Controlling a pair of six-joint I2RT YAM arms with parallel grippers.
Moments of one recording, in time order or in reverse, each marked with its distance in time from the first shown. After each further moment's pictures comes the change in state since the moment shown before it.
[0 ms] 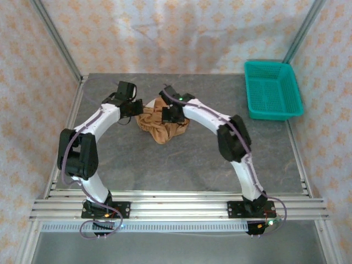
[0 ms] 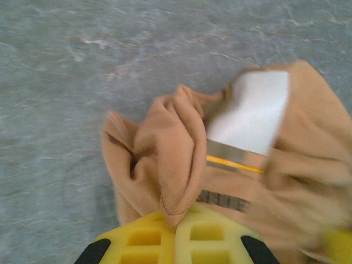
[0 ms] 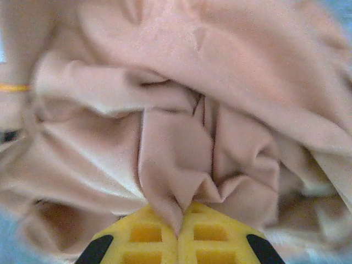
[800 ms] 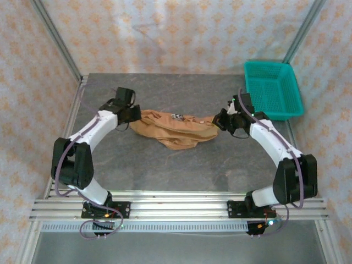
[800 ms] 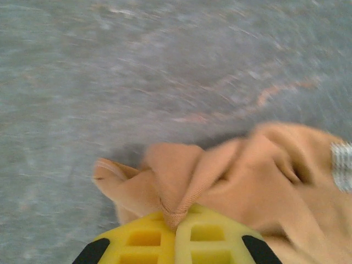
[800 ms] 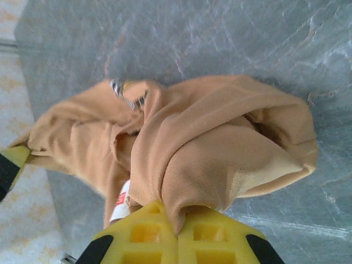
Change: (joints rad) left arm -0.081 -0.105 -0.111 -0.018 -0.064 -0.020; right arm -0.468 -0.714 -0.816 0.254 -0.453 0.103
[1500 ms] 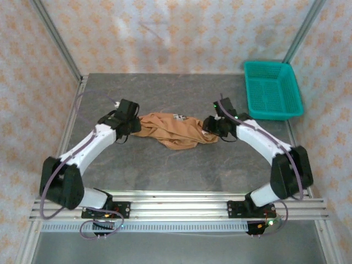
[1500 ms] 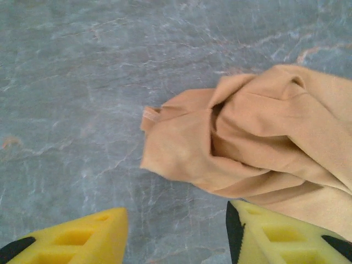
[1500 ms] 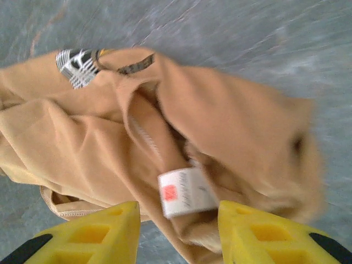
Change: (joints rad) left arm -0.062 -0.254 -0.185 -0.096 -0.187 -0.130; right arm 0.199 0.104 0.035 -0.010 0.315 -0.092
